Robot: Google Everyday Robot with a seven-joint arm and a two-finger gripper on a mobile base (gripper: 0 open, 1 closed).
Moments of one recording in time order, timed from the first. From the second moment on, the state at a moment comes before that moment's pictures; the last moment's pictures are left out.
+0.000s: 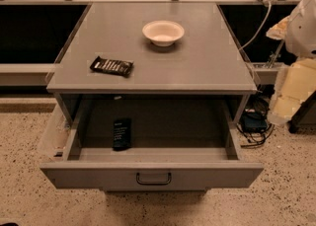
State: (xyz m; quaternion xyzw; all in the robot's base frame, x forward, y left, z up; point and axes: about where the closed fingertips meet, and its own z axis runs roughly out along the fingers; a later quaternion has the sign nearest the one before) arm 0.438 -0.217 0.976 -0.60 0.78 -0.03 0.16
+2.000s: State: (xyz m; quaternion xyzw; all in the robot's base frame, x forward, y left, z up) arm 0.400 0.001 0.835 -0.65 0.73 0.10 0.19
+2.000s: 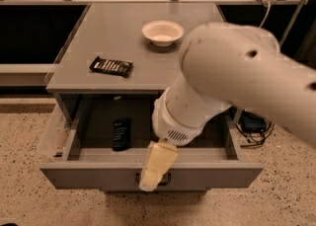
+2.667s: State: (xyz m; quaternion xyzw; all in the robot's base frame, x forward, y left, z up) arm 0.417 0.033 0.805 -0.59 0.76 0.06 0.25
